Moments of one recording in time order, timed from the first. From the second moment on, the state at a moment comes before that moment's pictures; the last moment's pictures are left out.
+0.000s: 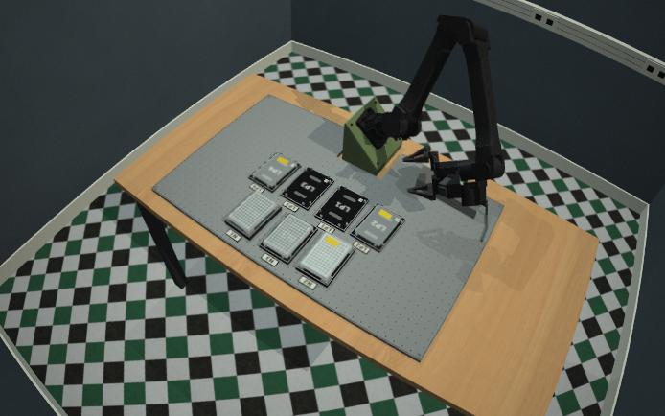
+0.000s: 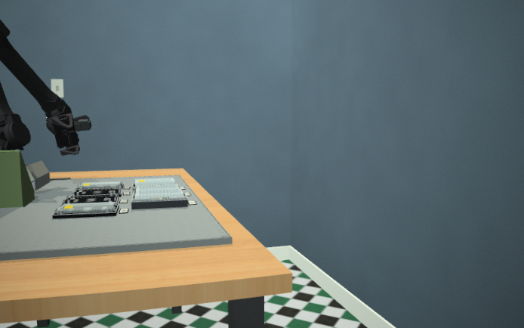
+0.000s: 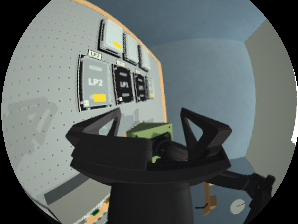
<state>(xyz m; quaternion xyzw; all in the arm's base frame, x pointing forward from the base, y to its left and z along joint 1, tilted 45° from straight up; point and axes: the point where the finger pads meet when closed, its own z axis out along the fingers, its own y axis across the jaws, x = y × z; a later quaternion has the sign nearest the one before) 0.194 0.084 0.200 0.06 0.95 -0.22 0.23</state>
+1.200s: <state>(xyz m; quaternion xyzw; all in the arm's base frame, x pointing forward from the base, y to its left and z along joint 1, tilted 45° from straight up) 0.257 0.062 0.201 0.08 0.98 -0.14 0.11</state>
